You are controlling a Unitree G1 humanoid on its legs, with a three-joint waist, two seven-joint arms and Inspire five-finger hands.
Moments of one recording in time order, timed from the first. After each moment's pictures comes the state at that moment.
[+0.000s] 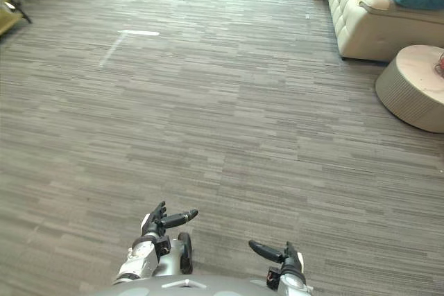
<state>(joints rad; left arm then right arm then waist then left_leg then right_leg) -0.04 -0.02 0.21 1.00 -0.04 -0.08 0.10 0.09 0.04 -0.25 0.97 0.05 0.00 -0.14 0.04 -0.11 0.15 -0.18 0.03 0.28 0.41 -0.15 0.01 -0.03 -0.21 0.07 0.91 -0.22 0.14</state>
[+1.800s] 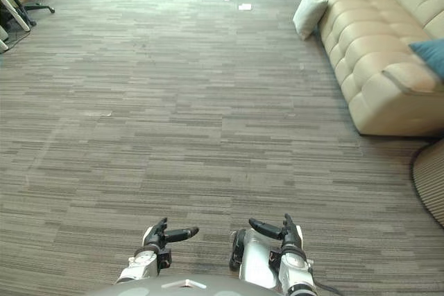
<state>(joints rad) -0.02 -0.05 0.13 1.07 0.01 -0.06 0.08 0.03 0.00 -0.25 0.91 0.00 -0.01 -0.13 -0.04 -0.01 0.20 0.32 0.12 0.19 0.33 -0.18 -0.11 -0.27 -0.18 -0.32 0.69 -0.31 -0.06</state>
